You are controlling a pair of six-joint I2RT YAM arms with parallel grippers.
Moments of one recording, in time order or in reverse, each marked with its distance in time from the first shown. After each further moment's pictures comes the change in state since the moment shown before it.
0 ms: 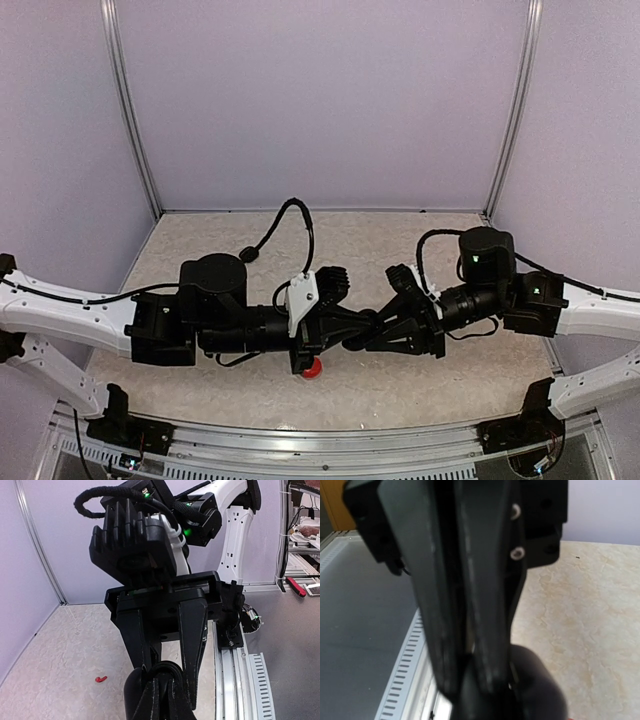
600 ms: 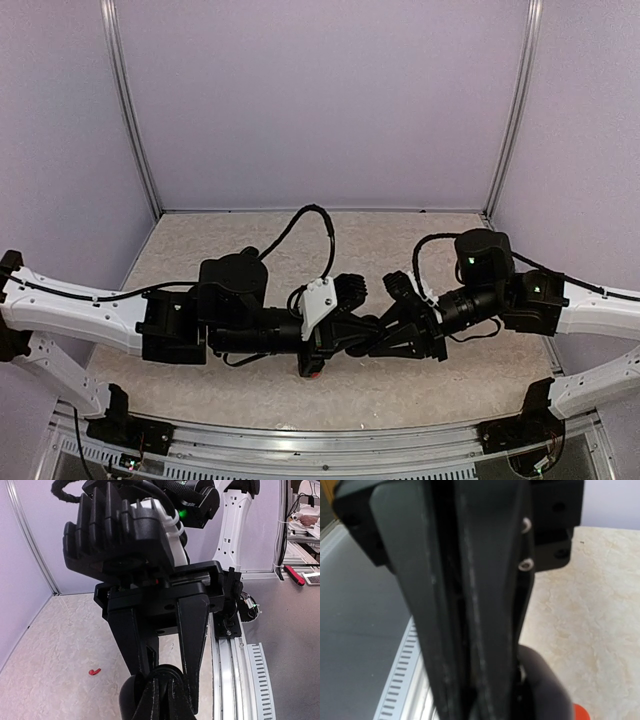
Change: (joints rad) left arm 0.000 0.056 0.052 -0.067 0.016 0.003; right arm 0.005 0.003 0.013 -0.068 0.003 -0.024
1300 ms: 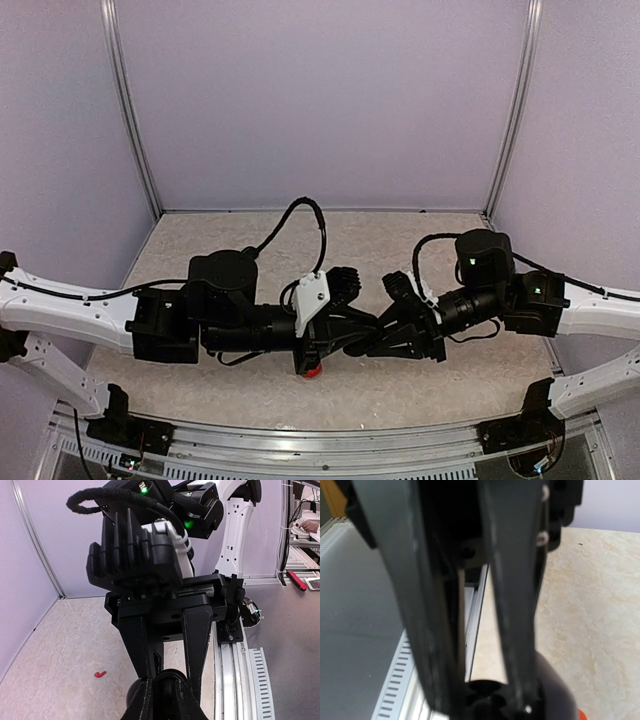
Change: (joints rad) left arm -0.006 -0.024 0.009 -0.022 -0.033 0.000; right arm 0.014 -0.003 0.000 0.000 0.024 -0.008
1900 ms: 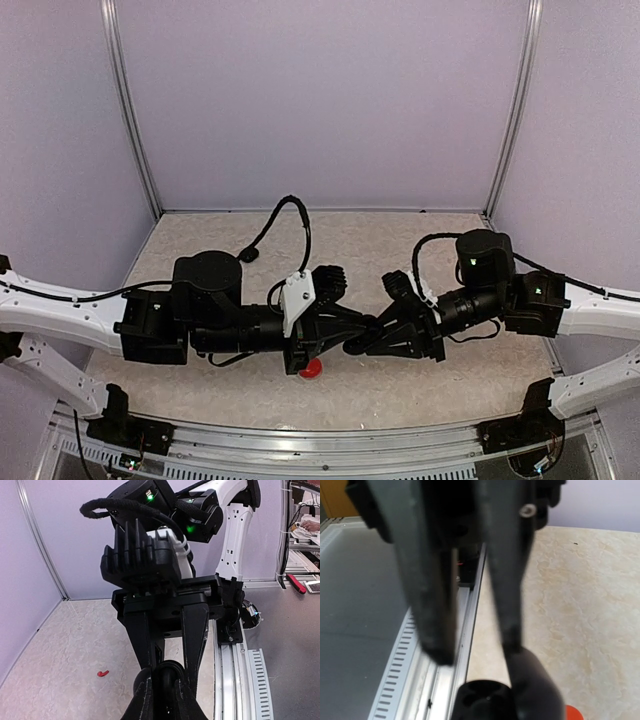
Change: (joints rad) left arm -0.006 -0.062 -0.040 0.007 -0.011 -0.008; right arm 0.004 -0.003 0.000 0.003 0.020 0.006
